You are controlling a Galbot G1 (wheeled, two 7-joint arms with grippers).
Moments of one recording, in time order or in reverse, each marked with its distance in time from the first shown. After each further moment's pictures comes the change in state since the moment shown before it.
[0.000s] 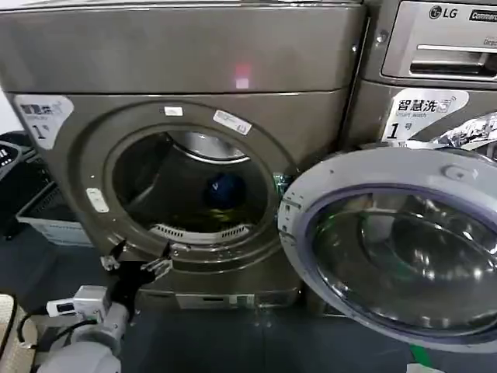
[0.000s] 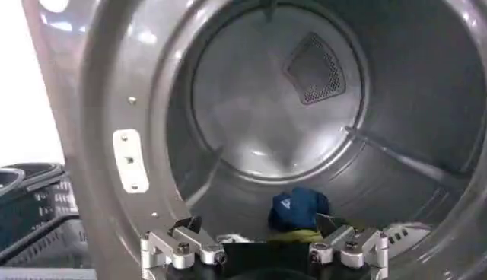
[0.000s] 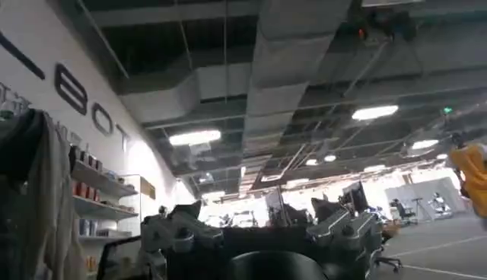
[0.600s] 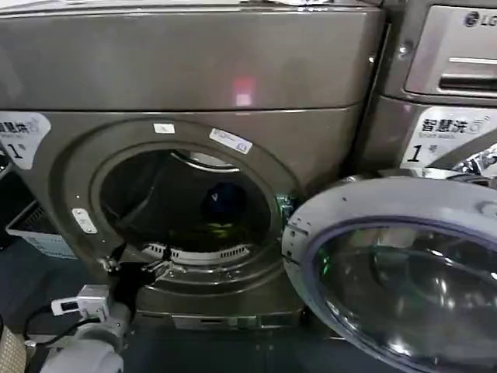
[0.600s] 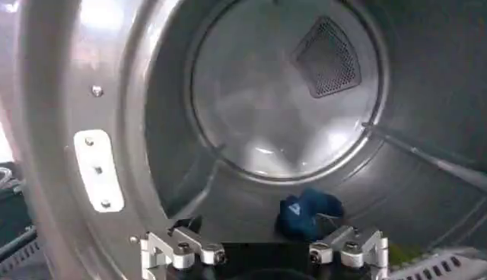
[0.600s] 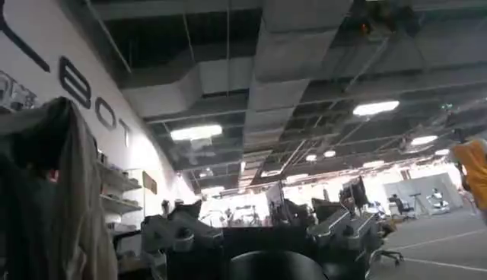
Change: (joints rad) left arm 0.004 -0.002 0.000 0.004 0.004 0.000 0.004; right arm 0.003 0.006 -0.004 -0.002 -0.002 0.004 0.001
